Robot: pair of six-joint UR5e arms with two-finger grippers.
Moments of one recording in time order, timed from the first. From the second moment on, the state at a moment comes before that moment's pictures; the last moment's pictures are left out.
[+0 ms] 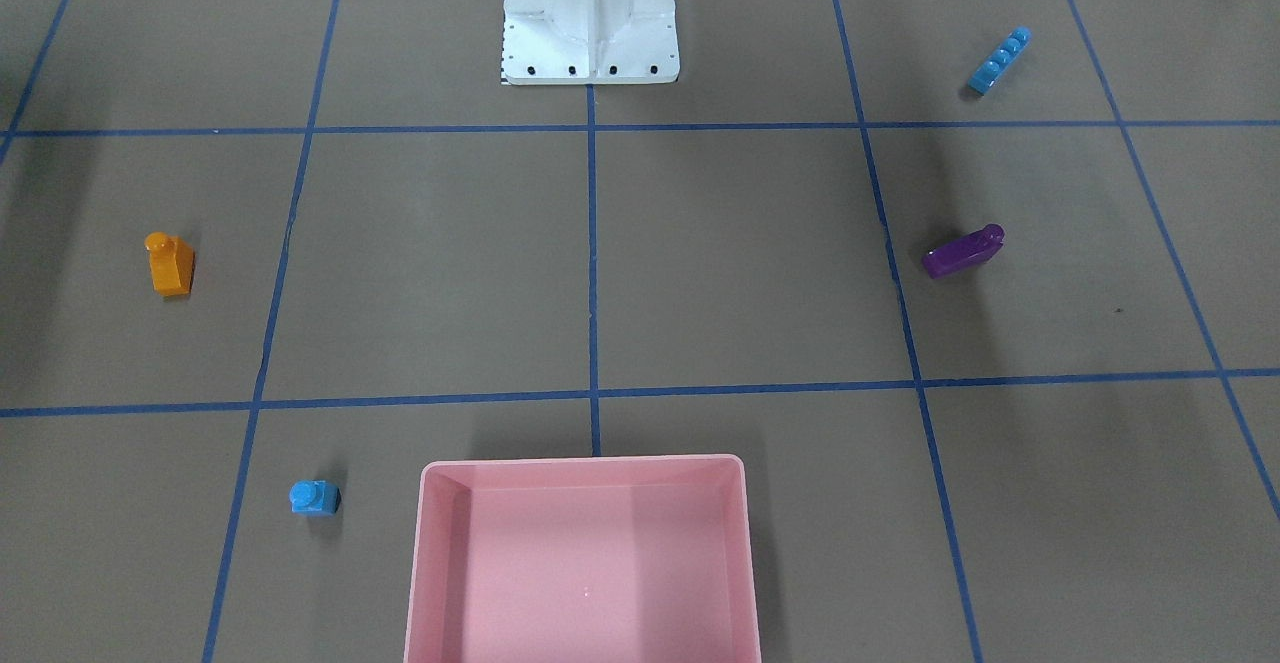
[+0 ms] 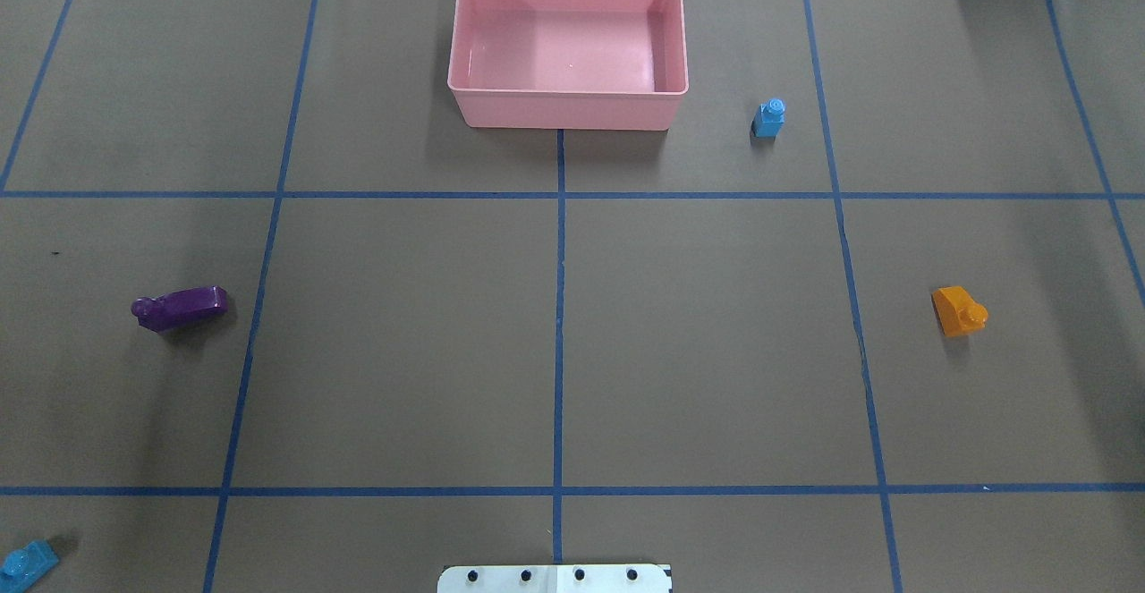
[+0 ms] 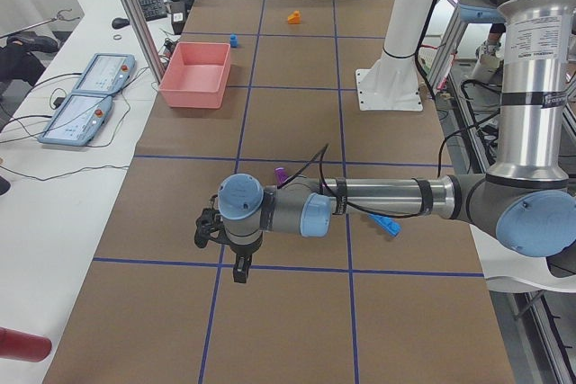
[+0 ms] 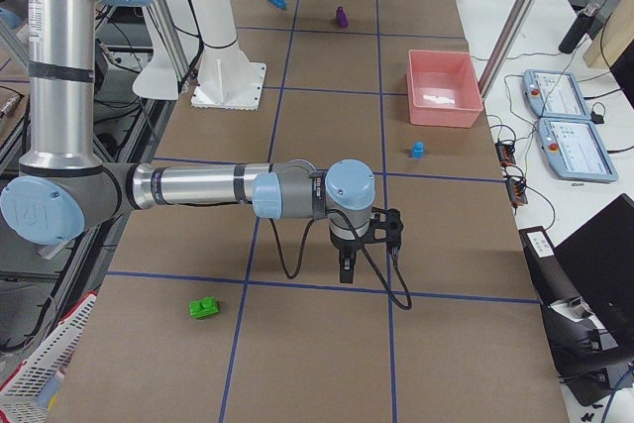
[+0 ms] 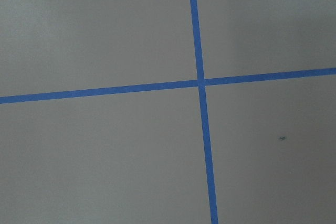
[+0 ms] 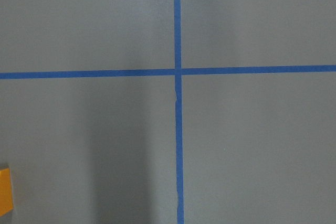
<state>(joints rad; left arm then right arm) -1.59 -1.53 -1.59 -1.69 -2.37 0.04 1.60 -1.66 1.75 -1.60 2.36 0.06</state>
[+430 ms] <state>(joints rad) -1.59 -1.53 -1.59 -1.69 -2.37 0.04 1.60 -1.67 1.77 -1.60 2.35 0.06</state>
